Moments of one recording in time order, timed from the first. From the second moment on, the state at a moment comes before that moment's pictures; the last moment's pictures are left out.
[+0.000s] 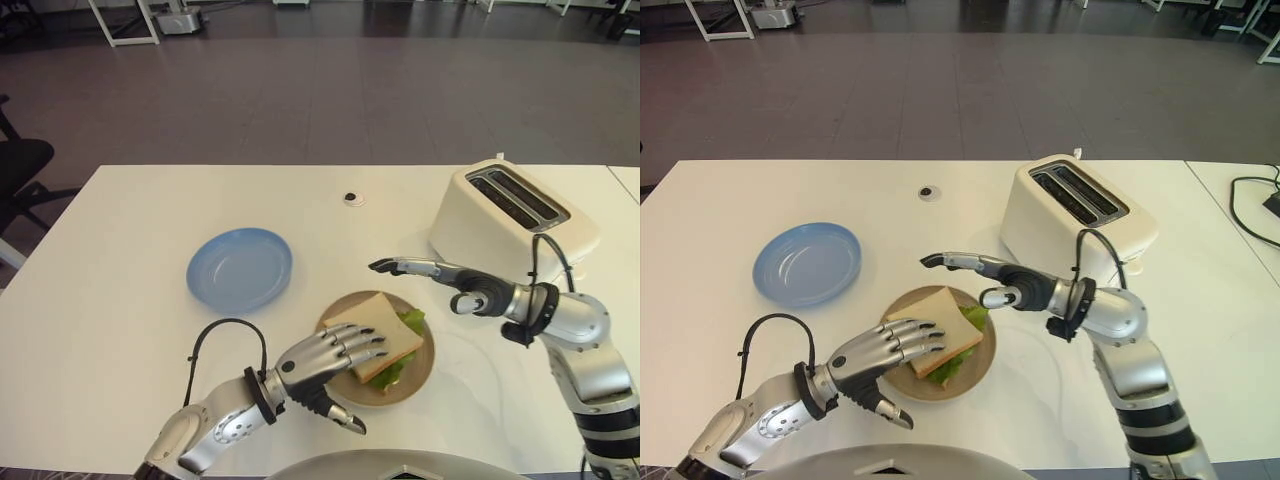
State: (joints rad) left arm 0.24 0.55 -0.34 -0.29 0.69 -0.63 -0.11; right arm -0.01 -0.64 0.05 -0.35 0.19 -0.19 0.88
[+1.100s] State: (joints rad) left arm 0.28 0.56 -0.35 -0.22 1.17 -0.42 0.09; right arm 0.15 -0.47 0.26 0.14 -0.69 -0.73 0.21
